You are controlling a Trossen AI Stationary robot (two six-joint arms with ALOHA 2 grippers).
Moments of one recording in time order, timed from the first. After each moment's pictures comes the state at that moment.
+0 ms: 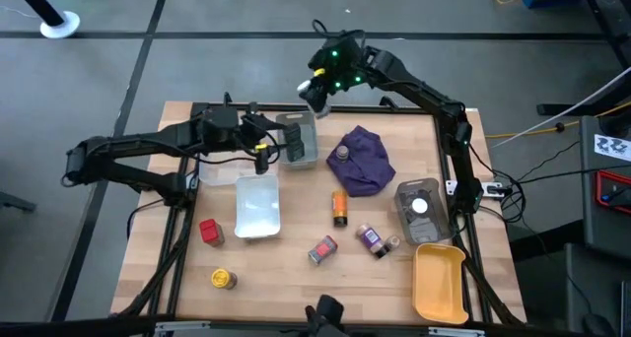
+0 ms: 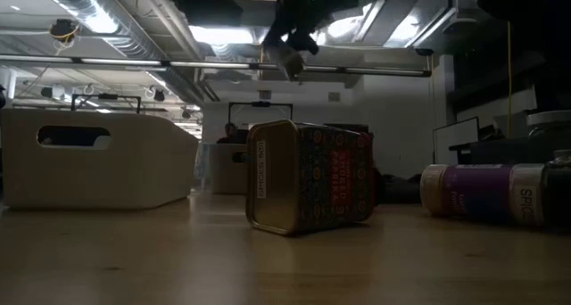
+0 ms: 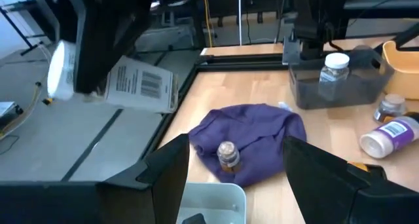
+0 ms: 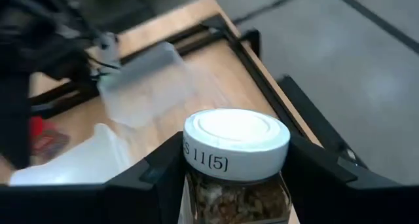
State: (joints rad) left arm 0.23 1.05 0.94 -0.22 -0.12 0.18; right arm -0.50 2.09 2.35 -0.91 -0.24 0.05
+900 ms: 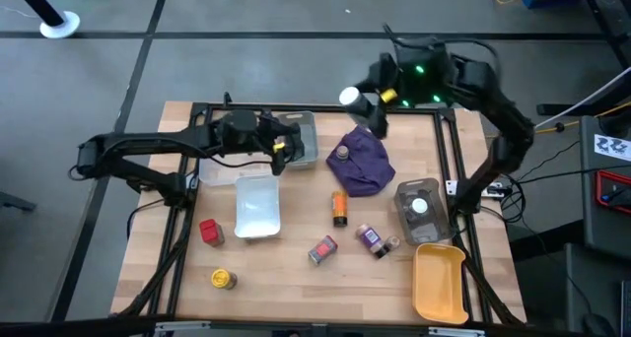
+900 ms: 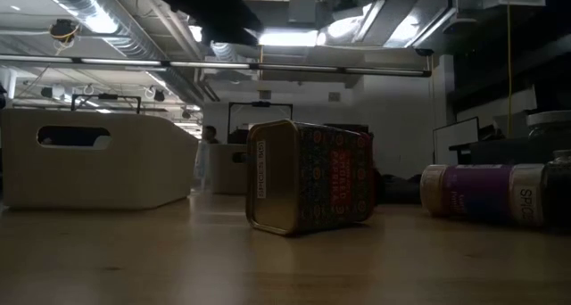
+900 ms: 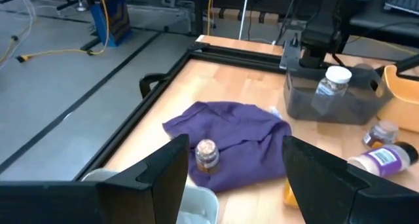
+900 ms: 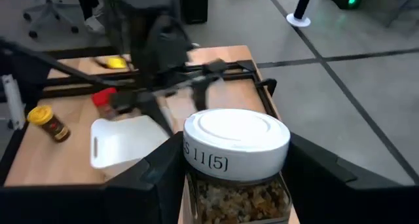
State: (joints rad) left arm 0.22 1.19 0.94 -0.10 -0.11 -0.02; right arm -0.25 1.67 2.34 -1.16 -0.05 -0.10
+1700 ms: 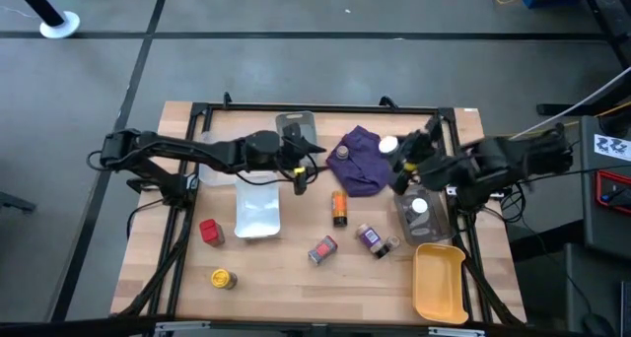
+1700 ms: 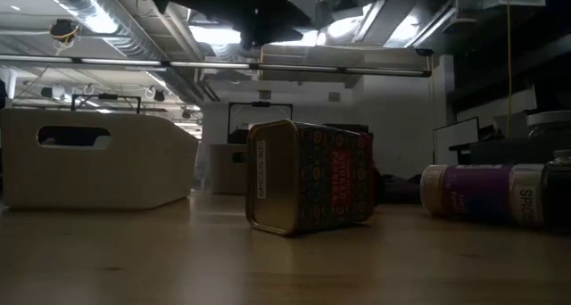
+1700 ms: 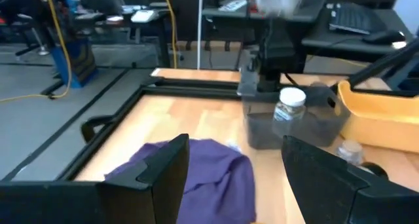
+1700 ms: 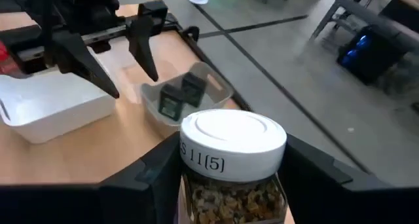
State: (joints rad) left arm 0.08 1.43 0.94 0.26 -0.11 0.03; right arm 0.31 1.22 1.48 -1.04 0.82 0.44
